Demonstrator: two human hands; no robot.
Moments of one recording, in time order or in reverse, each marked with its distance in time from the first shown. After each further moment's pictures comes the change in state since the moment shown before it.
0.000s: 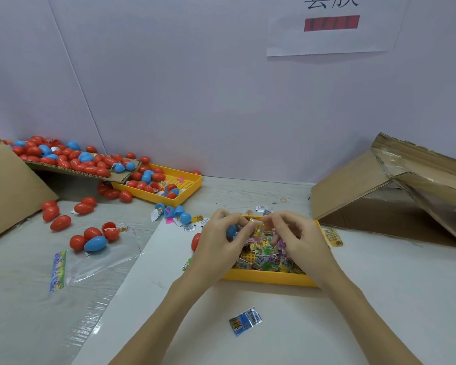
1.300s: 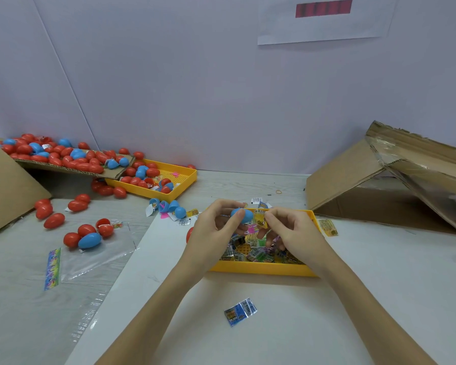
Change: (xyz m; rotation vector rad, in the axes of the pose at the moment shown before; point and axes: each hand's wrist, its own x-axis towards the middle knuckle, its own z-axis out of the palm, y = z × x) left_hand 0.002 0.001 0.000 -0.353 -0.039 -0.170; right_hand 0.003 -0.002 -0.004 0.102 -0.153 0.159
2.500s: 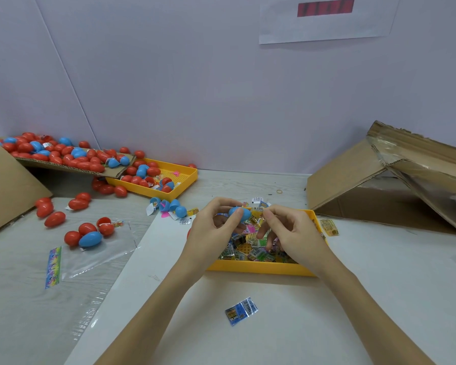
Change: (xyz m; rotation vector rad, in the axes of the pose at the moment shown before) left_hand 0.002 -0.002 -0.002 -0.035 0.045 -0.022; right_hand -0.003 -0.001 0.004 -0.052 0.008 -0.122
